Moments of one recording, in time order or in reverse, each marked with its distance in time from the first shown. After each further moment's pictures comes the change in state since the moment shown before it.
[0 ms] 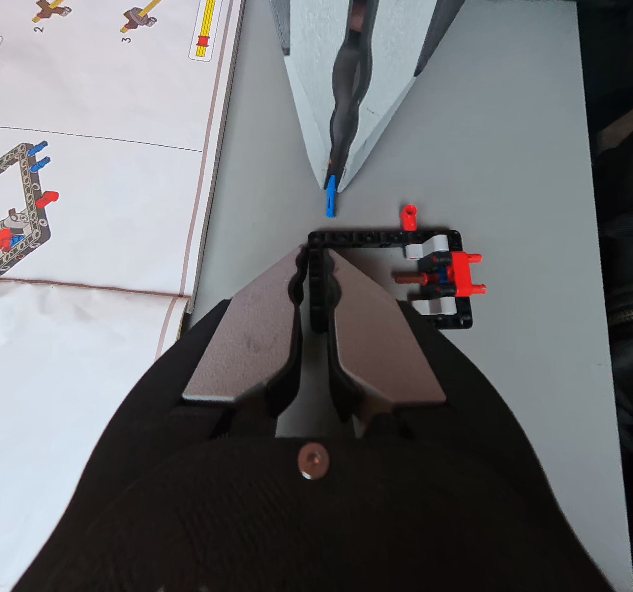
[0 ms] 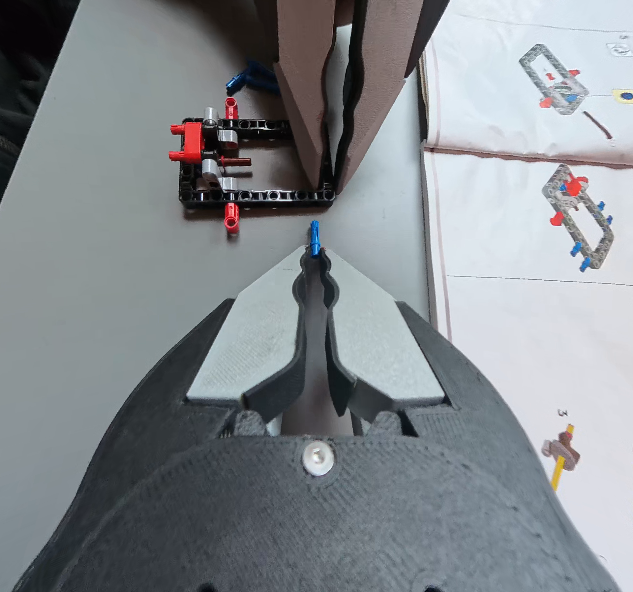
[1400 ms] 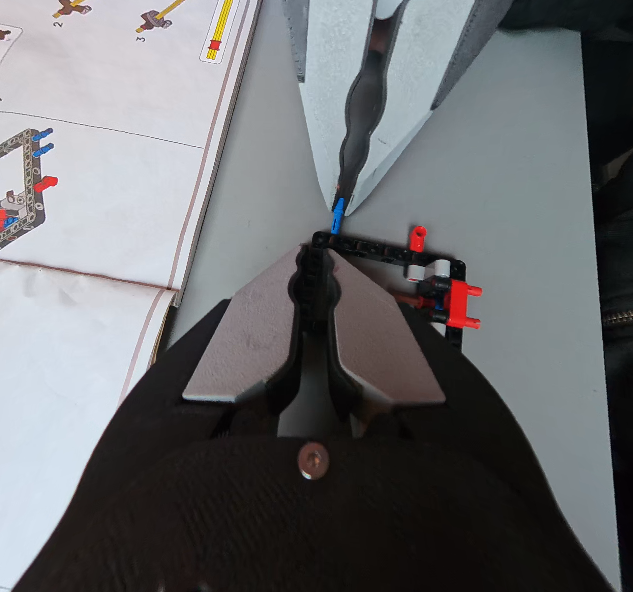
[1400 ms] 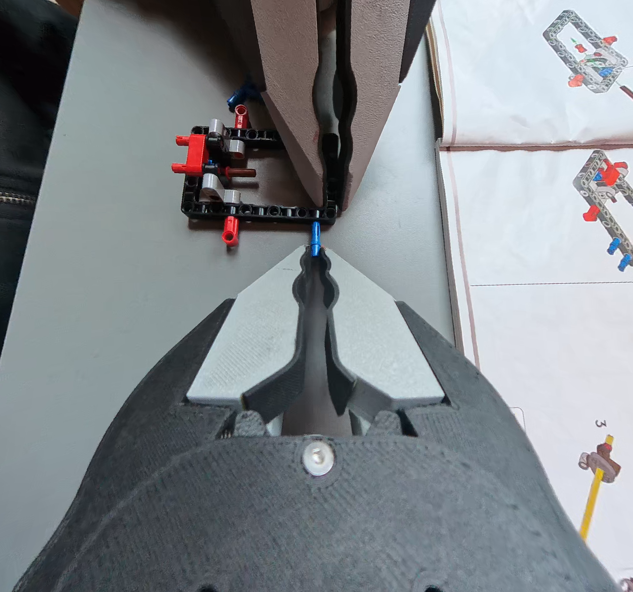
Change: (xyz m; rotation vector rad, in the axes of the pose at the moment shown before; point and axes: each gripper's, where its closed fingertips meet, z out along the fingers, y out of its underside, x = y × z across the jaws) left arm 0.003 -0.001 0.001 0.043 -0.043 -0.053; right arm -0.007 -0.007 0.008 -0.055 -0.005 0.086
